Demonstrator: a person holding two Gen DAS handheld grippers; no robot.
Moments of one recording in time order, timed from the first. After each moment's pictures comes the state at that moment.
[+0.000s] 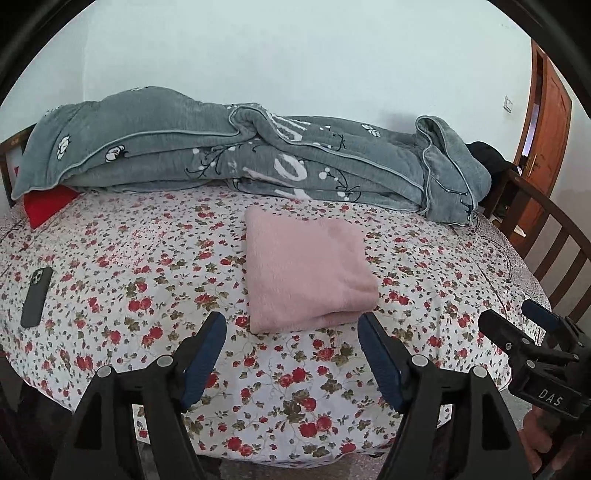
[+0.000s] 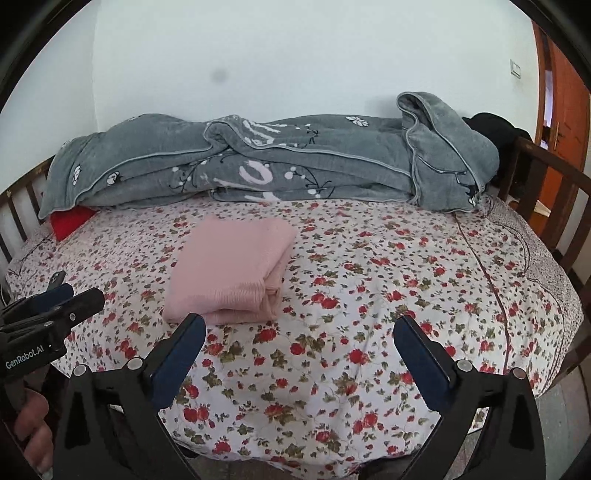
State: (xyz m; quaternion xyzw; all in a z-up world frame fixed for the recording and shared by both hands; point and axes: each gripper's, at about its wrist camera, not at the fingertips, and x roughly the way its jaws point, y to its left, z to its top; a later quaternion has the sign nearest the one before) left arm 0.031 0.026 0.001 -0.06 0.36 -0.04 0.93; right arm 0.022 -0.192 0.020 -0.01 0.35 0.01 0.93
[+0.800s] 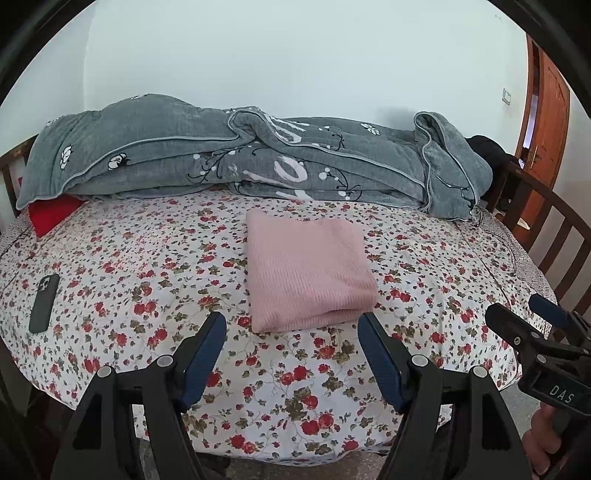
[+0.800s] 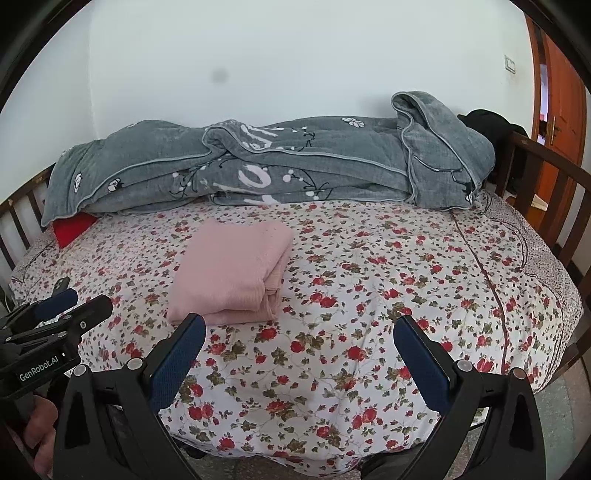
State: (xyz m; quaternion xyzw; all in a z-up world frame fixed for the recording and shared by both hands) left arm 0.026 0.017 0.005 -0.04 0.35 -0.03 0.93; right arm 0.015 -0.195 0.027 0.00 0.35 0.01 0.94
